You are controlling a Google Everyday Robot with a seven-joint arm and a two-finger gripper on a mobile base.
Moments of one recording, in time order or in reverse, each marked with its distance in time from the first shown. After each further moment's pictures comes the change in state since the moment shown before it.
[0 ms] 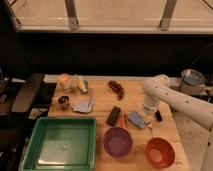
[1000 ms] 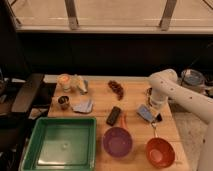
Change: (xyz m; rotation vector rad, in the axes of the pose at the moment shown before) arm 0.024 -0.055 -0.017 0.078 0.033 0.097
